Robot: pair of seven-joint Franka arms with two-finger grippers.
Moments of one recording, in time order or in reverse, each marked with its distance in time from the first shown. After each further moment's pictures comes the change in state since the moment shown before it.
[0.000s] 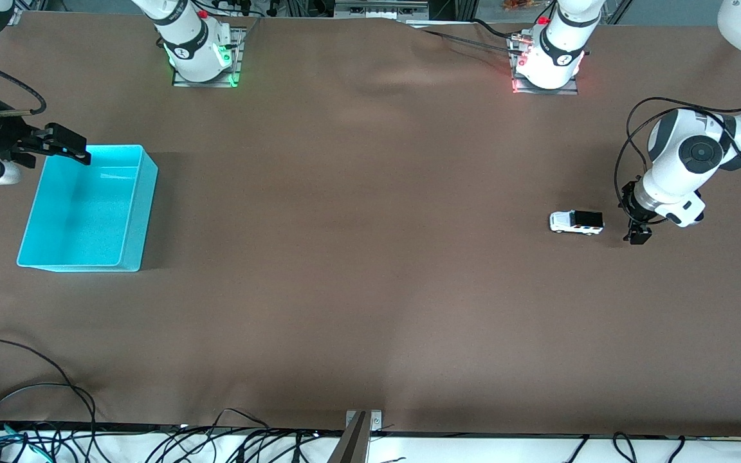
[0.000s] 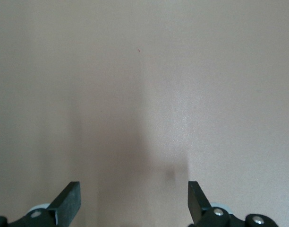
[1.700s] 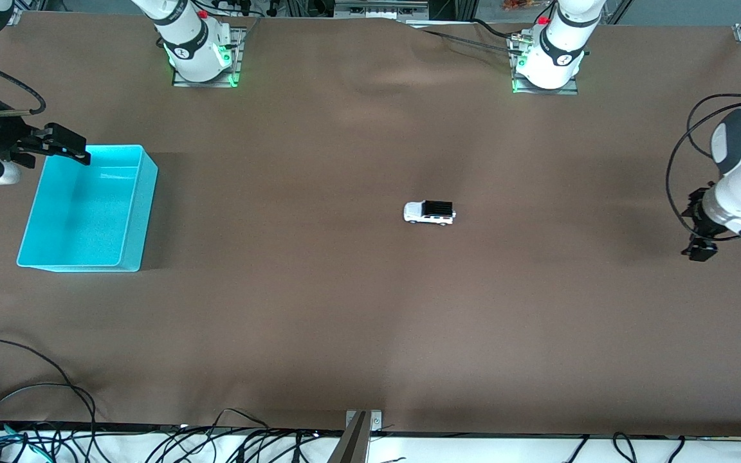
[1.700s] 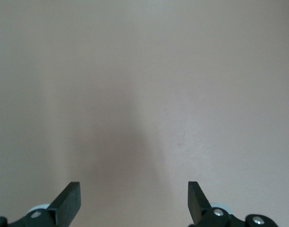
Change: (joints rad) left arm 0.033 -0.060 -0.065 0.326 -0.166 -0.360 0.393; right arm 0.000 0.000 0.000 0.001 0.000 0.000 0.000
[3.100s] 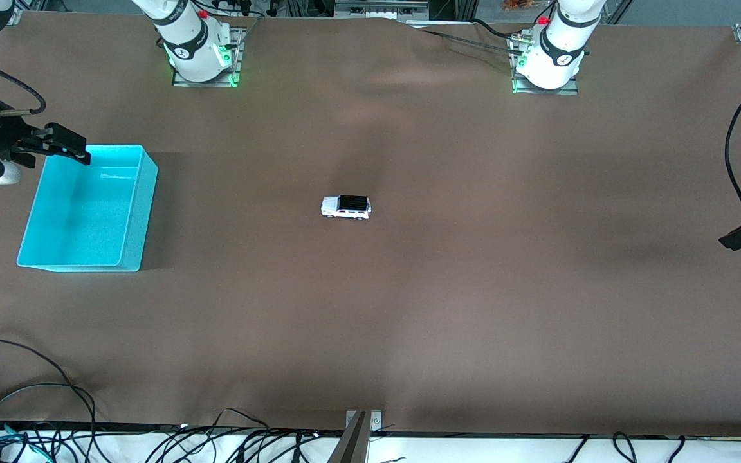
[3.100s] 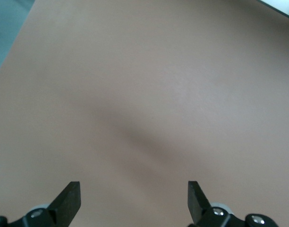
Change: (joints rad) left arm 0.001 0.002 -0.130 0.428 -0.144 -0.481 0.922; right arm 0.000 0.000 0.000 0.000 0.000 0.000 0.000
